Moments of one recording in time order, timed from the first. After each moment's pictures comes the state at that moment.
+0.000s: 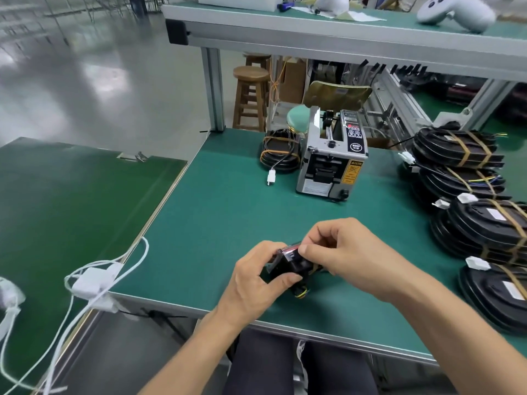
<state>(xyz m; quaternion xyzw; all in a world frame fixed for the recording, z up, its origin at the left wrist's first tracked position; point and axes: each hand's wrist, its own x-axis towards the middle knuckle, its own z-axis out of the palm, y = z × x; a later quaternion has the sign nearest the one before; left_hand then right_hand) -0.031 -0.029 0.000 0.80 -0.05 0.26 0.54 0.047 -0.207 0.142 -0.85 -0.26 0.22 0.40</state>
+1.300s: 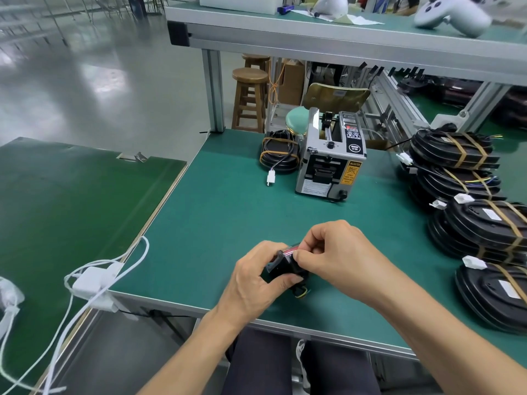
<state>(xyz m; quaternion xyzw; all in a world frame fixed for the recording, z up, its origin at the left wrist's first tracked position) -0.031 -0.028 -0.005 0.80 -0.05 0.26 0.53 0.031 -0.192 0.148 -0.91 -0.24 0.15 0.29</state>
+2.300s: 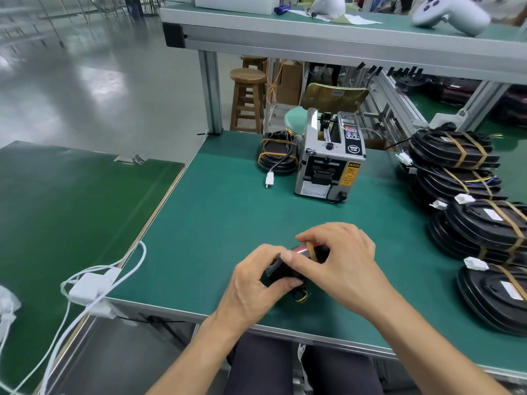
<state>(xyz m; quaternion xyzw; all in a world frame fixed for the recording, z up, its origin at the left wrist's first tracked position) -0.028 -0.027 -0.006 0.80 -0.09 0.28 0.52 0.030 -0.196 0.120 -0.93 -0.23 0.03 0.28</state>
